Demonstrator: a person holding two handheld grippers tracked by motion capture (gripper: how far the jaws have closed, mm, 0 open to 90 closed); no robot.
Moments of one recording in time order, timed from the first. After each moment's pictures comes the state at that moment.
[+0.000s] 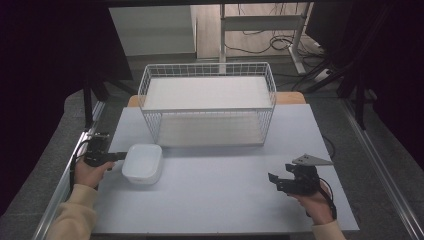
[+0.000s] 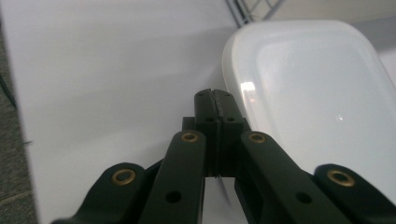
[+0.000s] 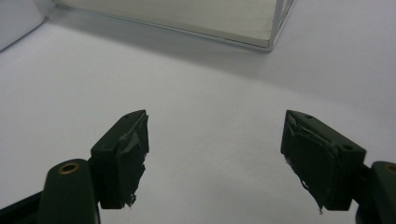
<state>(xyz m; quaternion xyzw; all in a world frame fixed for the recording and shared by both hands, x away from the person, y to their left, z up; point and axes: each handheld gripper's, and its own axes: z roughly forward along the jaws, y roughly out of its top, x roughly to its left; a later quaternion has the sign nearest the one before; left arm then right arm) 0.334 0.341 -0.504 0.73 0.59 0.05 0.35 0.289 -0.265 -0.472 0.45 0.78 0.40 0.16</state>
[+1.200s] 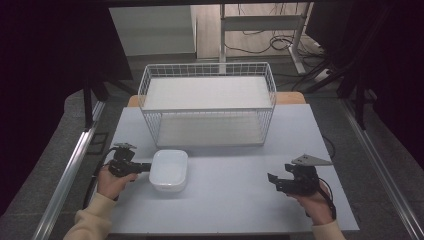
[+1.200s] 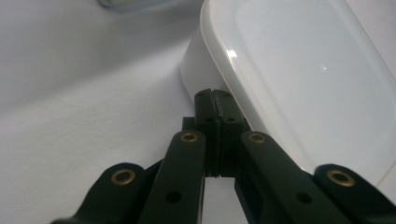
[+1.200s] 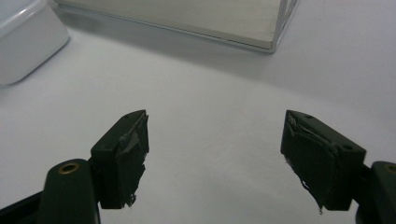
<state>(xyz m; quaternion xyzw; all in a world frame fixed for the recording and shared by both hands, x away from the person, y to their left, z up) 0.314 0.266 -0.507 0.78 0.52 0.00 0.36 0.289 -0.263 -0.471 0.45 0.78 0.40 0.16</state>
